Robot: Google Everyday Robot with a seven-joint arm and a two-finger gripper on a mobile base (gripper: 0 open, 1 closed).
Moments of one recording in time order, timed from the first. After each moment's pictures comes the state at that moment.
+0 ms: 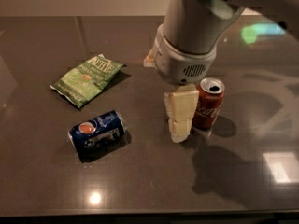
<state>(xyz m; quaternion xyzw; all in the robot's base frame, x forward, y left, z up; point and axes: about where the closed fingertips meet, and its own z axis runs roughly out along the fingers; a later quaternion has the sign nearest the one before) 0.430 -0.032 0.941 -0.80 0.59 0.00 0.13</state>
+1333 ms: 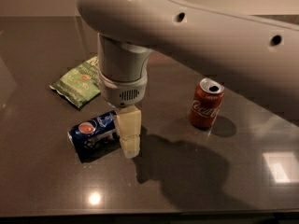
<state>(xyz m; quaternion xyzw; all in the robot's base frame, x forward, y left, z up) 0.431 0.067 0.876 -0.83 0.55 0.03 0.09</state>
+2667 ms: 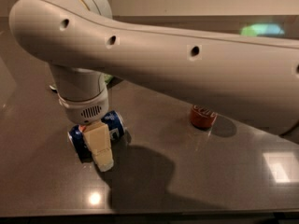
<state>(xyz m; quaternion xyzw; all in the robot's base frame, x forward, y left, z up) 0.410 0.128 0.848 -0.87 0.50 0.02 0.05</state>
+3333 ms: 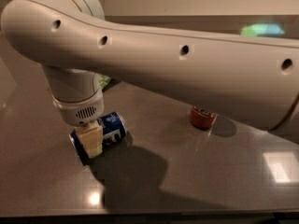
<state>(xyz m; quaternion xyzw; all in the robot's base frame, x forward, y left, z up) 0.408 0.137 0.846 -0.87 0.49 0.02 0.04</state>
